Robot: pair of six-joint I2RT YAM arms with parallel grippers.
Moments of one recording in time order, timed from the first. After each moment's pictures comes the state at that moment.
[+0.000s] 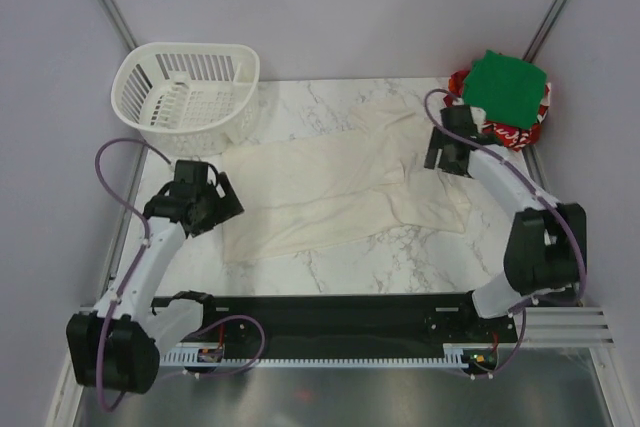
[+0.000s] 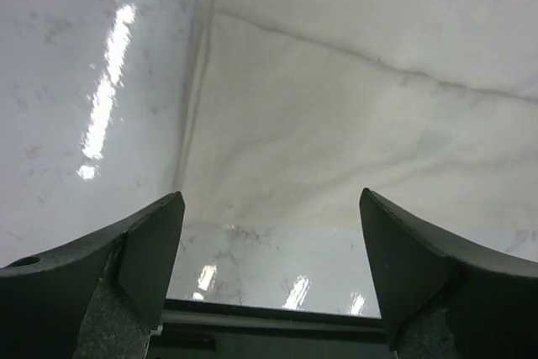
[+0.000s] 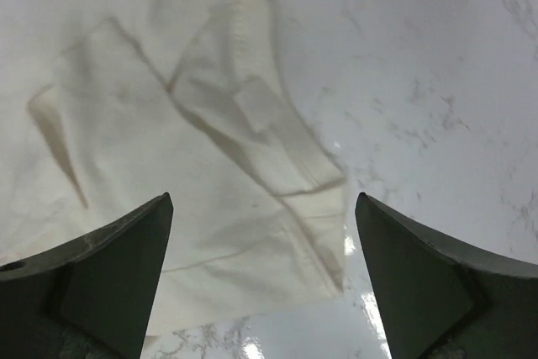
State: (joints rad) left arm -0.10 1.06 0.80 -0.75 -0.05 -0.55; right arm 0.20 1.61 1.21 -0.62 0.41 0.36
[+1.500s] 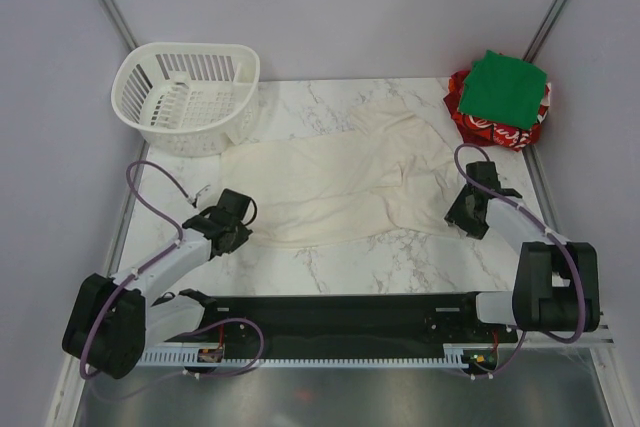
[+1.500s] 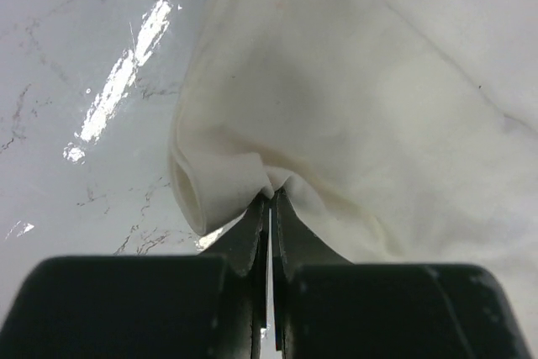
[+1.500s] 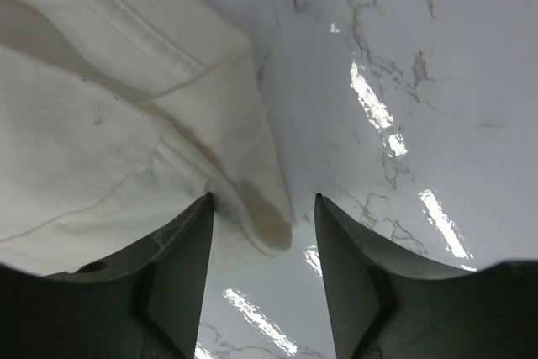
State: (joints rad) left arm -0.40 1.12 0.50 -0.50 -0.39 -1.03; right arm -0.03 1.33 0.66 -0.53 0.16 0.57
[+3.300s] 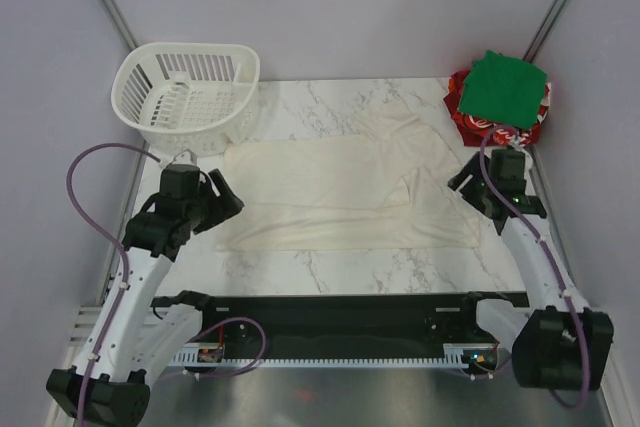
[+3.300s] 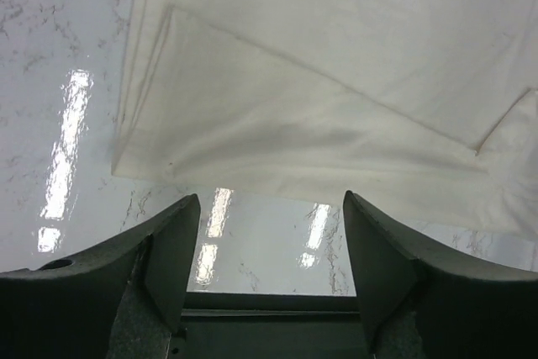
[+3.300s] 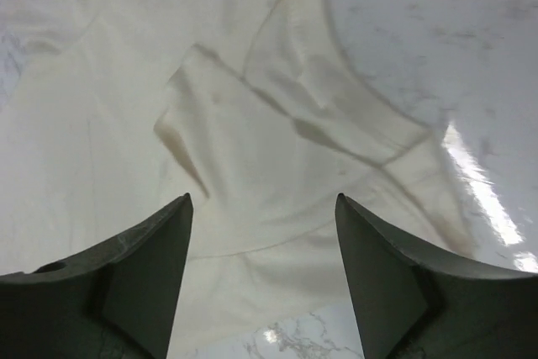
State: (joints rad) left arm -0.21 0.80 0.86 -0.86 -0.05 -0.66; right arm -0.14 0.99 0.71 -0.46 0.02 0.63
